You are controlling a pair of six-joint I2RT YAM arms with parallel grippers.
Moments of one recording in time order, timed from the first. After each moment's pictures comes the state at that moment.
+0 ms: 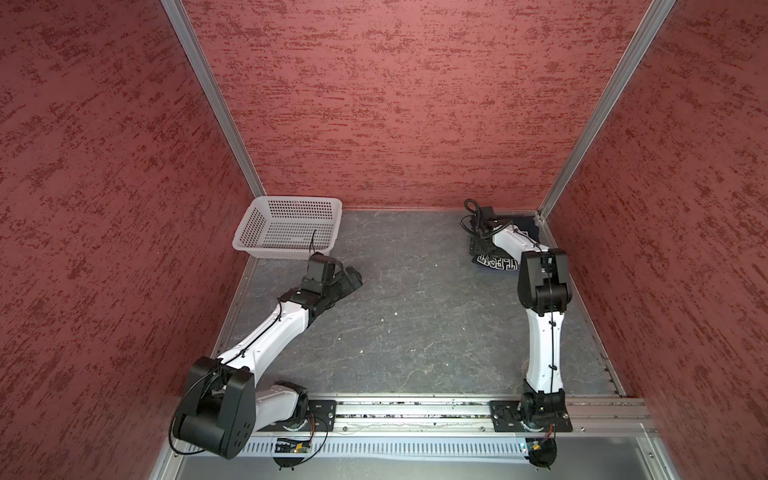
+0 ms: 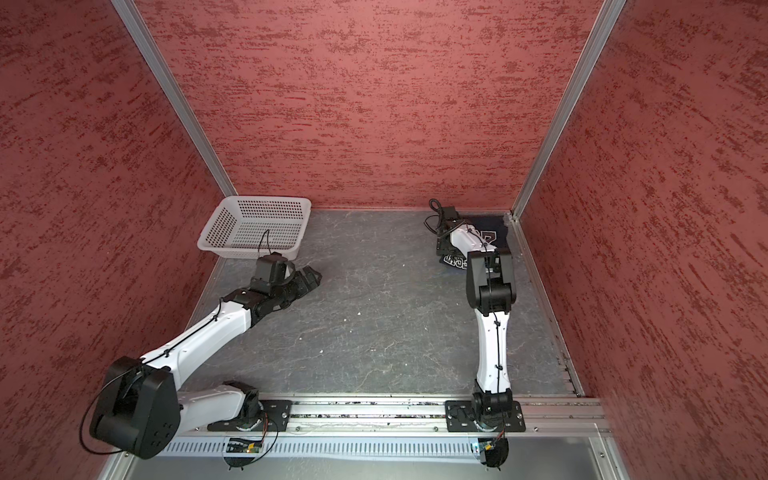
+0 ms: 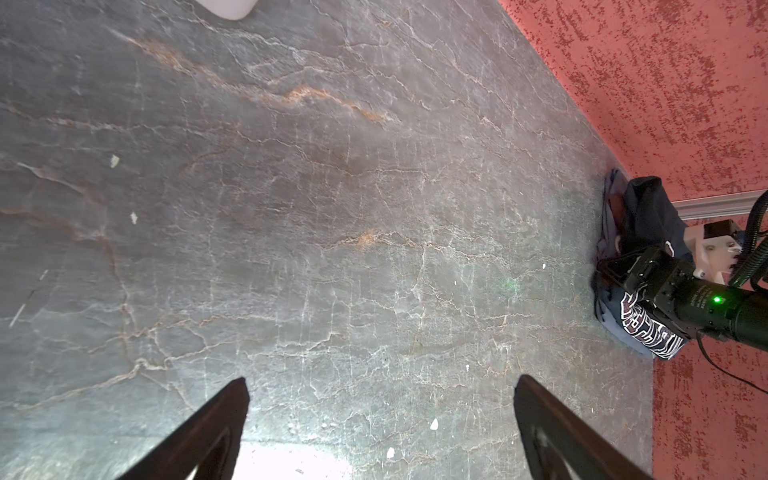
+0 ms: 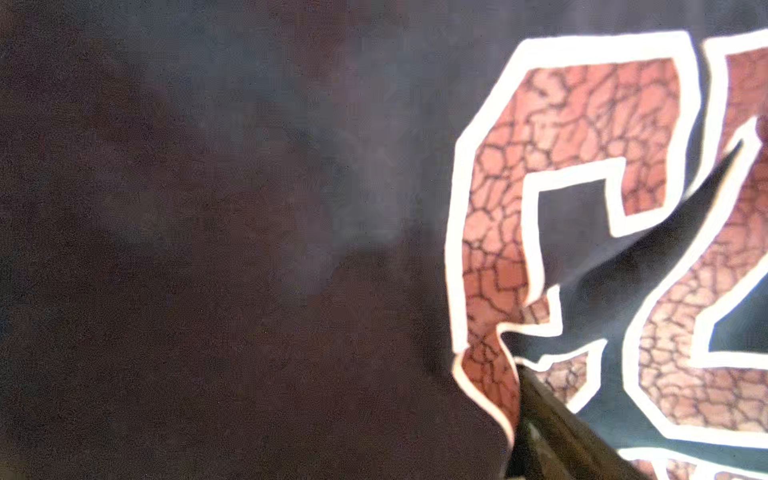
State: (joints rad) left arm -0.28 1.22 0.73 -0.29 0.08 -0.80; right arm 0.08 2.28 1.81 -0.73 0.35 0.31
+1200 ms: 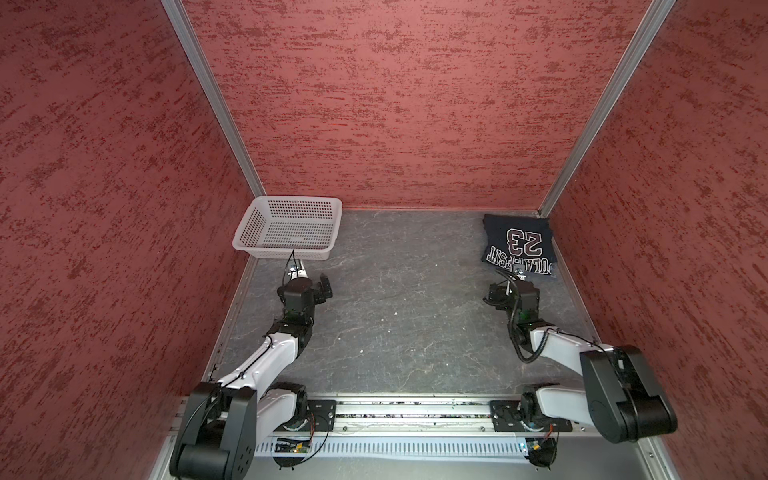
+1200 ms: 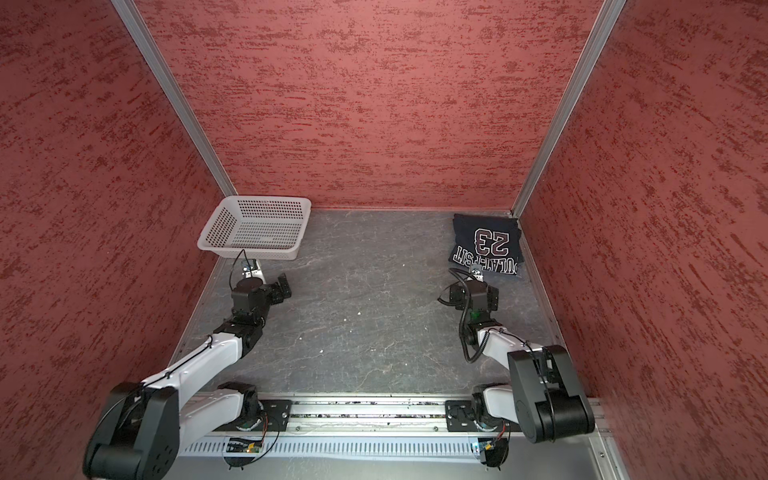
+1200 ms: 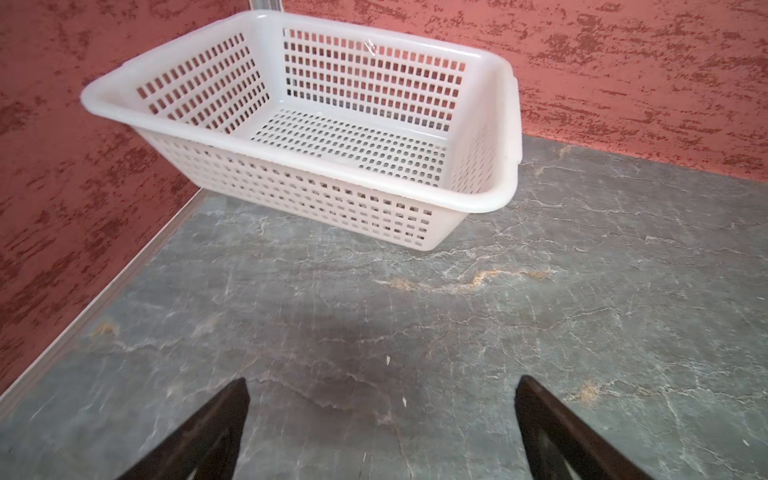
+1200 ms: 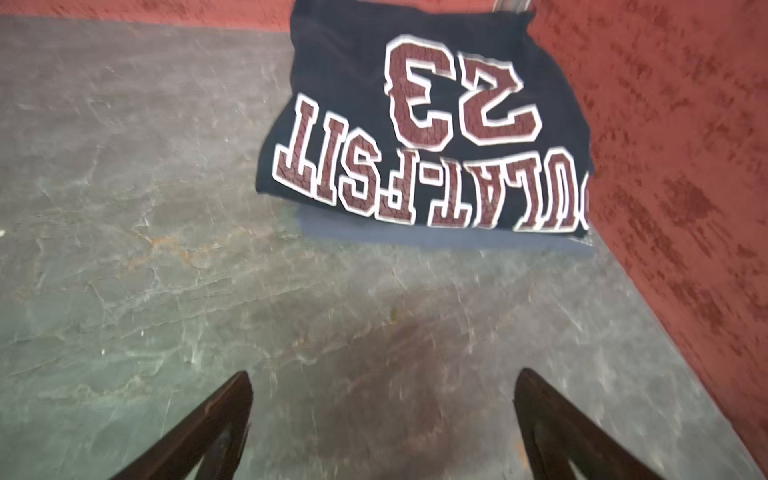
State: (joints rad) left arm -0.11 1.13 0.36 0.33 -0.30 -0.21; right arm 0.14 1.31 0.34 0.47 0.35 0.05
